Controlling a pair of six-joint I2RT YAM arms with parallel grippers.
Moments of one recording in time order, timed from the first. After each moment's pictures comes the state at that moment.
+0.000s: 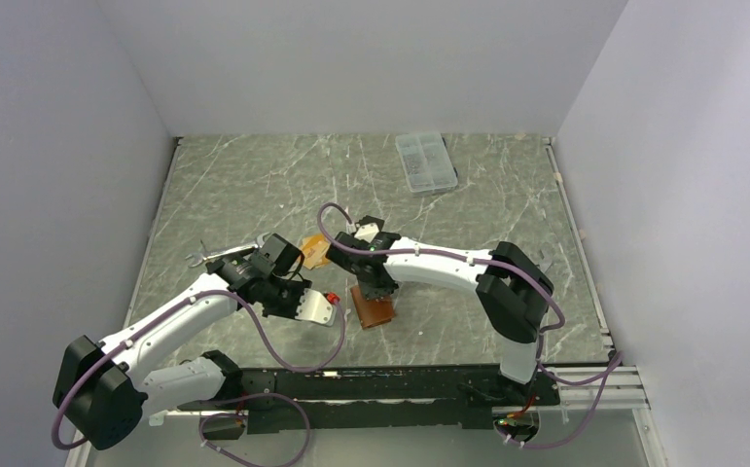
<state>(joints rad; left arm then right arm) -0.64 1.08 0.77 -0.91 0.26 1.16 1.03 1.85 1.33 -0.84 0.34 0.74</state>
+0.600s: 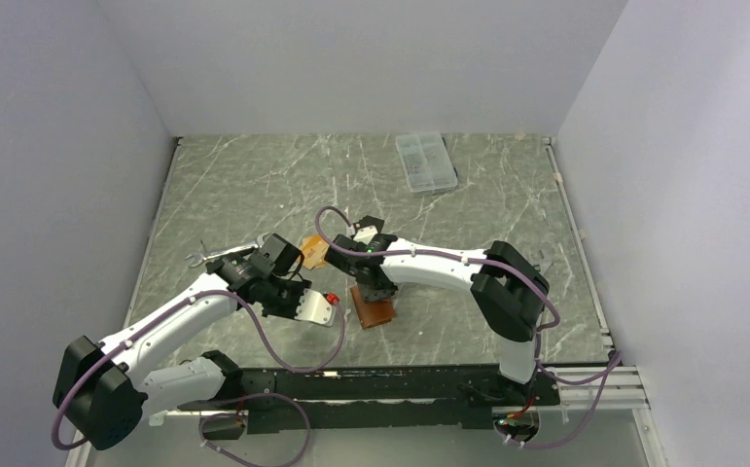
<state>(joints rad) -0.64 1.08 0.77 -0.91 0.26 1.16 1.04 1.87 1.33 -0.84 0.34 0.74</state>
